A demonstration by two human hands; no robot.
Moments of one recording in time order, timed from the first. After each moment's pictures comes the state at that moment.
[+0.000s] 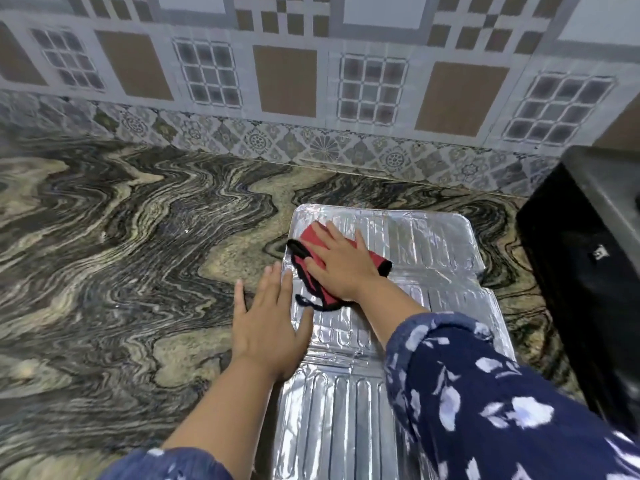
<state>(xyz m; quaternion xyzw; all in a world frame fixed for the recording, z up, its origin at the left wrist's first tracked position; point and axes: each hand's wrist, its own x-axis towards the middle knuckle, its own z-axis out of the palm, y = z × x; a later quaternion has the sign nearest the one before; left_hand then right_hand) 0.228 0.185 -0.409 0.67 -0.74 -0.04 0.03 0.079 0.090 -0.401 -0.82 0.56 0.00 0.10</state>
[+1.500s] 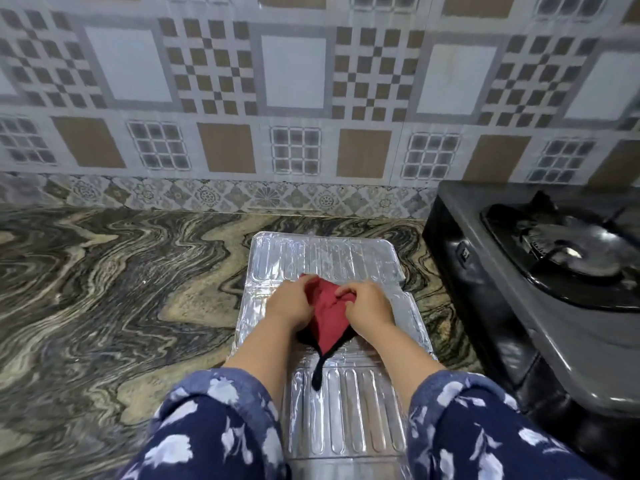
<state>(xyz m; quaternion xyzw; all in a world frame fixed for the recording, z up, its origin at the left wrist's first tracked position) 0.137 0.140 -0.360 0.58 -0.77 -0.27 0.10 -0.002 0.181 -0.373 -0.53 0.77 -0.27 0.23</state>
